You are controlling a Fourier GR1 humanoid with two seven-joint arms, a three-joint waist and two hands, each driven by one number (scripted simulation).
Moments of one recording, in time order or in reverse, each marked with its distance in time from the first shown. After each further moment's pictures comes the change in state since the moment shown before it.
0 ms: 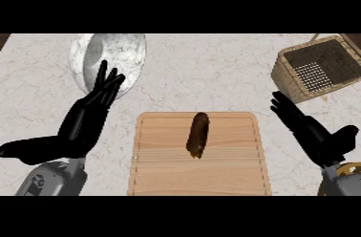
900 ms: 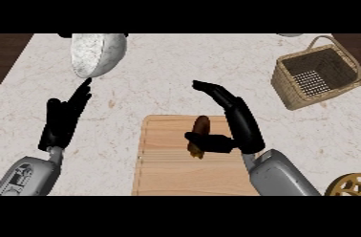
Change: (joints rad) left arm -0.006 0.158 0.036 0.284 -0.168 0.118 0.286; right arm -0.278 0.290 0.269 -0.046 0.652 -0.505 -0.045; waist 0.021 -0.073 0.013
